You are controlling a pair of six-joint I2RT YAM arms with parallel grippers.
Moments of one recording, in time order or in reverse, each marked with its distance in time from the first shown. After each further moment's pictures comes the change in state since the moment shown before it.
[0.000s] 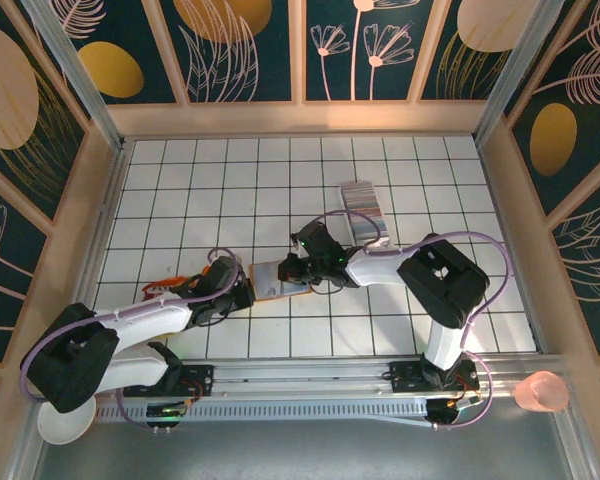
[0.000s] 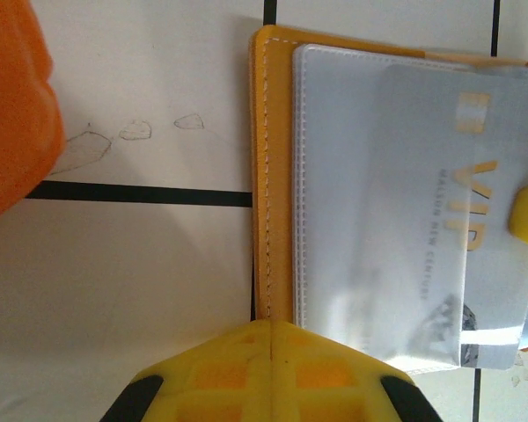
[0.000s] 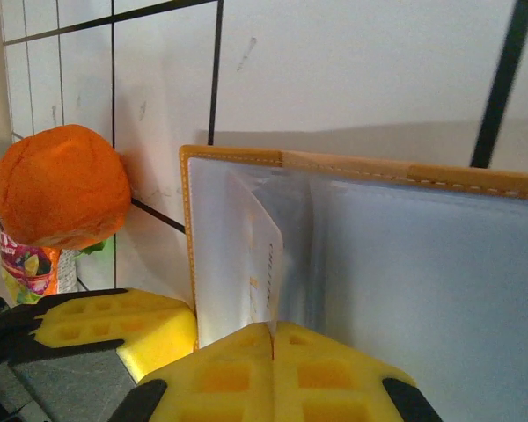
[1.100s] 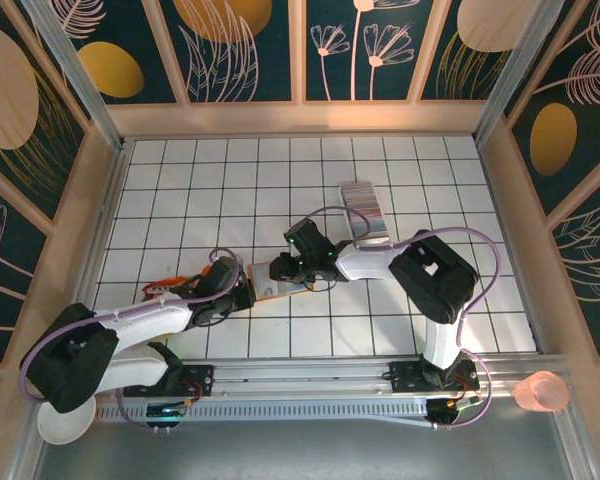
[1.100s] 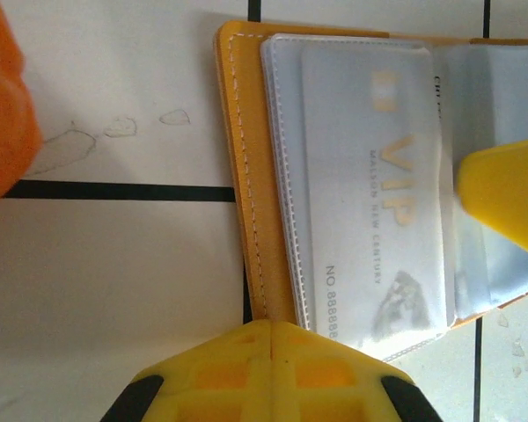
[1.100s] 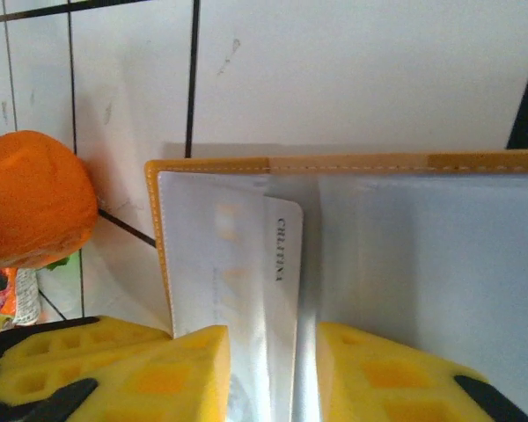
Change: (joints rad) left arm -0.008 -0.004 0.000 -0.002 0.004 0.020; right arm 0.021 0.042 0.112 -0.151 0.068 -0.034
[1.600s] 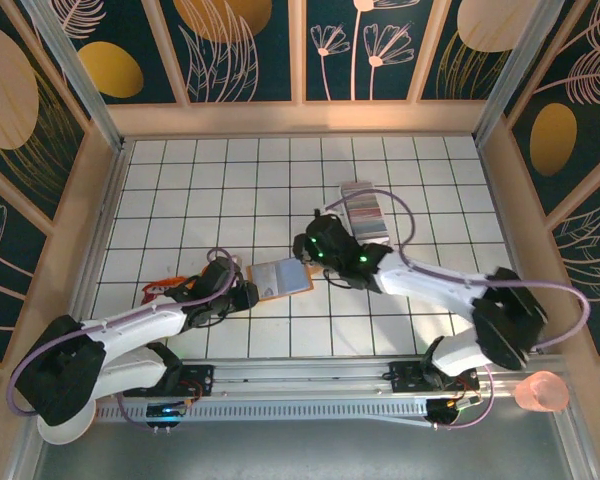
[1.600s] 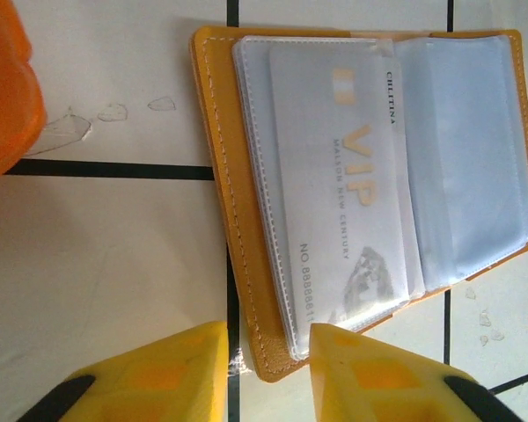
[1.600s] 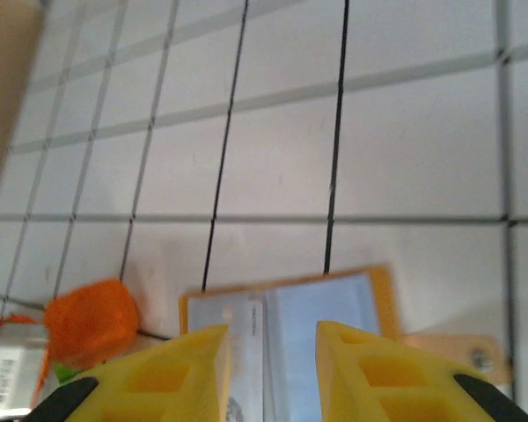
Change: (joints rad) left arm 0.000 -0.082 0.006 -0.074 0.018 0.002; right arm 0.052 -0.468 -0.092 -0.159 0.562 -0.033
